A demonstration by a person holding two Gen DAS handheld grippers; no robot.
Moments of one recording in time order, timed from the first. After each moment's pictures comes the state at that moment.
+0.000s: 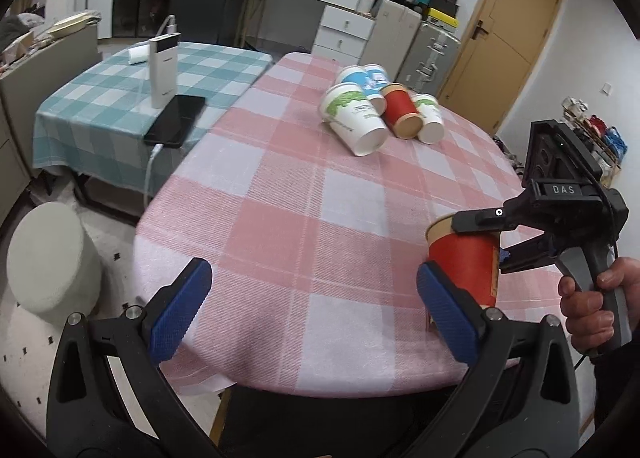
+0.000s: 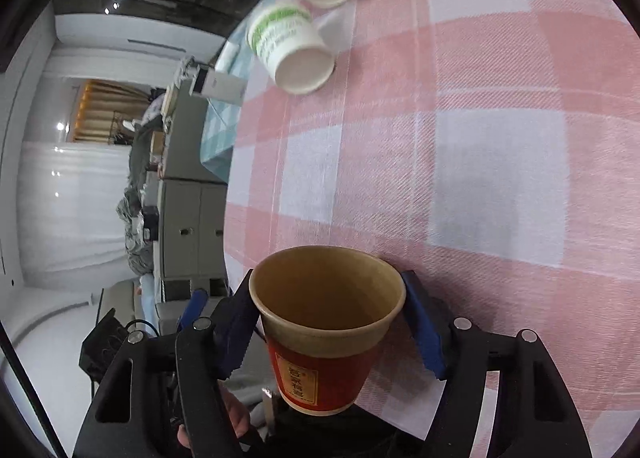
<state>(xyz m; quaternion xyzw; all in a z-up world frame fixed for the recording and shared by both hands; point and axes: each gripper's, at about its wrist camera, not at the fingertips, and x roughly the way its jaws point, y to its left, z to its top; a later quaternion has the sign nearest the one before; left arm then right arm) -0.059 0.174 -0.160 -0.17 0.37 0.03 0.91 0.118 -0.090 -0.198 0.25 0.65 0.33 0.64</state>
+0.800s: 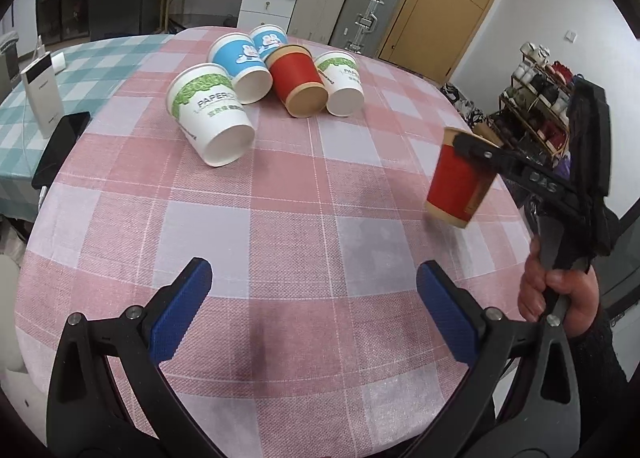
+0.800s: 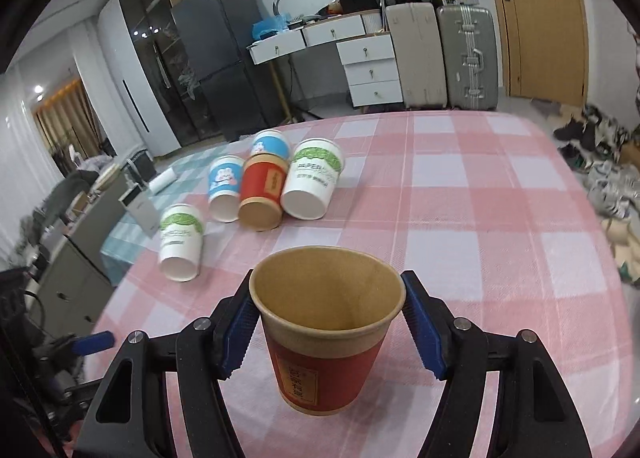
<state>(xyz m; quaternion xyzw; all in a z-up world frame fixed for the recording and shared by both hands) 0.071 0.068 -0.162 -0.12 0.43 -0.08 0.89 0.162 -0.205 -0.142 0.08 0.38 0.20 0.90</state>
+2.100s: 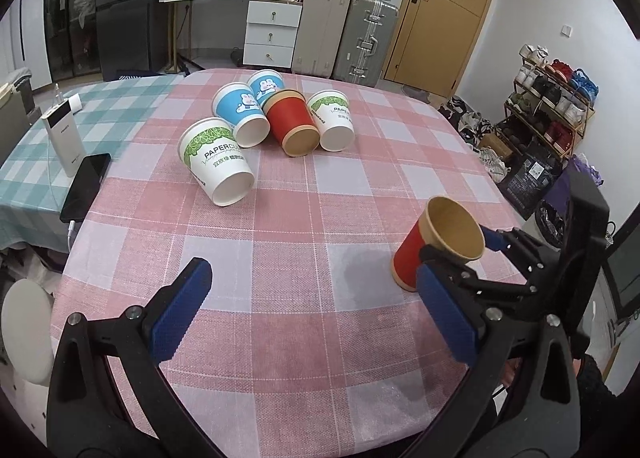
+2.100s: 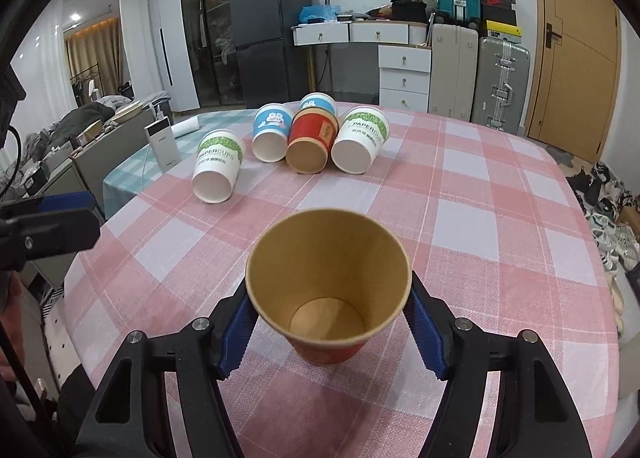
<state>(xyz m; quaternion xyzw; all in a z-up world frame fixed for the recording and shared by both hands) 0.041 0.057 -0.112 -0.09 0.39 -0.06 0.92 0.082 -0.169 -0.159 -0.03 0.36 0.24 0.90</state>
